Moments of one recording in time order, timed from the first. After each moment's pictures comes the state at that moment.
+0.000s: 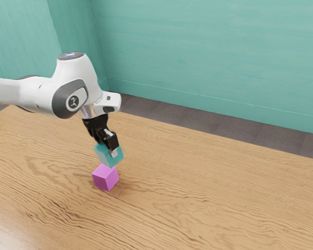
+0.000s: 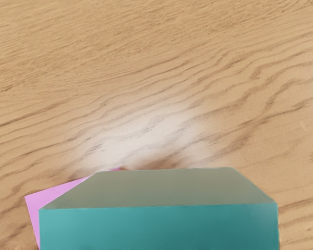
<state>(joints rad) 0.23 -0.03 -0.27 -2.18 -0.07 2.24 0.29</state>
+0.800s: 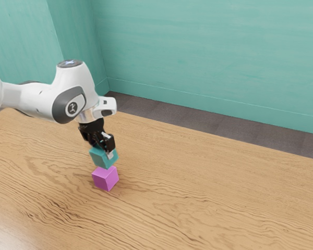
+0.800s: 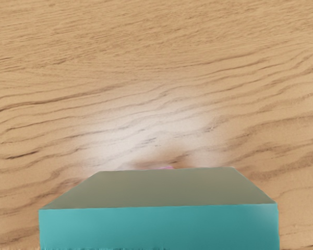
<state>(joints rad) 0.28 0.05 -0.27 -2.18 -0.01 2.30 0.16</state>
